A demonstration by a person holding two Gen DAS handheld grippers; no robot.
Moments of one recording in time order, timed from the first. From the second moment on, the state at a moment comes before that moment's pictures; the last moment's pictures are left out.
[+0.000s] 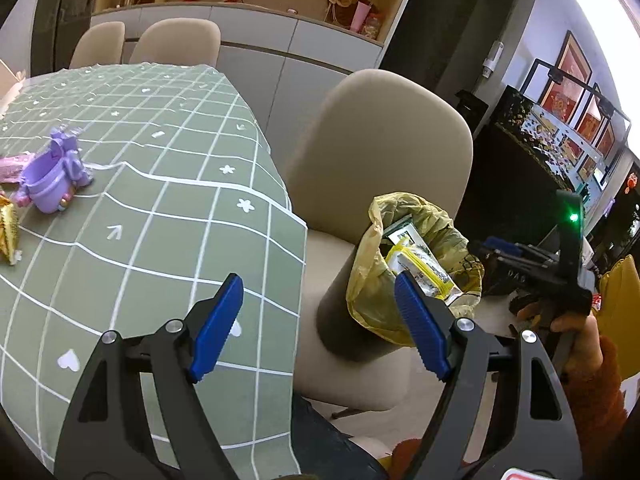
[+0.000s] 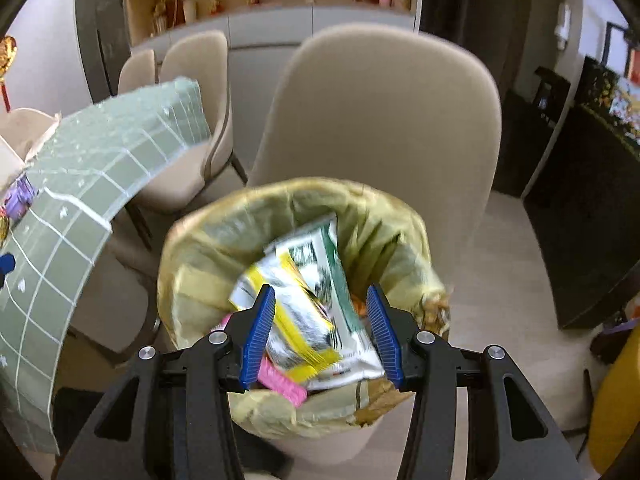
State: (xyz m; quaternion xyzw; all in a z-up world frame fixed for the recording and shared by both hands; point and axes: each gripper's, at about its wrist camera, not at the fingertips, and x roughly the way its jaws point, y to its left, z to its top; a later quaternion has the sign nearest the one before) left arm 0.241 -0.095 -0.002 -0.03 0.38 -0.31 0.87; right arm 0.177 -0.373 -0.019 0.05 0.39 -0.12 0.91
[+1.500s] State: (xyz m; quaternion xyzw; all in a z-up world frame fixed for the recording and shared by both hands) left arm 0.417 0.238 -0.012 0.04 0.42 -0.13 0.90; right arm 0.301 -0.051 0.004 0.00 0.34 0.21 0.92
